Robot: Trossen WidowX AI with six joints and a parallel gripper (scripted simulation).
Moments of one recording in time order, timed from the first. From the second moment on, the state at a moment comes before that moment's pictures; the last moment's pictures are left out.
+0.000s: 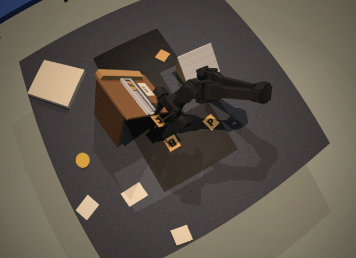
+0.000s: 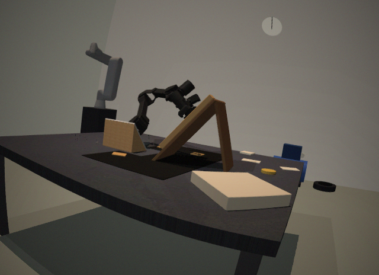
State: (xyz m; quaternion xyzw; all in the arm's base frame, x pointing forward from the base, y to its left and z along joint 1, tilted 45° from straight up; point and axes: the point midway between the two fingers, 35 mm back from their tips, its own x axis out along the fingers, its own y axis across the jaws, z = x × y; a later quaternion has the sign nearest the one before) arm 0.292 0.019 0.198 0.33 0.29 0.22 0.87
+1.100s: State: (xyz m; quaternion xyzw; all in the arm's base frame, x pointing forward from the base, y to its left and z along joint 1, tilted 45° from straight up) arm 0.296 0.007 0.187 0.33 0.29 0.22 0.88
